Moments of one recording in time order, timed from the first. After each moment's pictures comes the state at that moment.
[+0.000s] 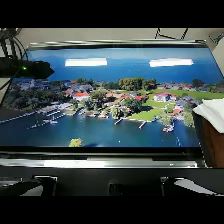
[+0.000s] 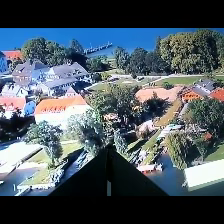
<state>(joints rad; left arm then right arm) -0.10 -1.28 1.63 1.26 -1.17 -1.53 -1.17 -1.36 1.66 -1.36 1.75 1.81</state>
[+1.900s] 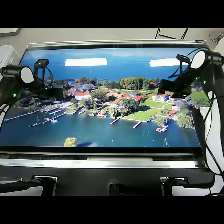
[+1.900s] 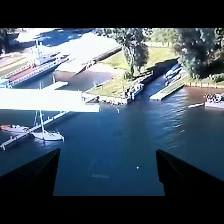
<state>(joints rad) -0.15 -1.46 1.52 1.60 -1.34 -1.68 0.01 -1.57 1.71 -1.43 1.53 1.71</state>
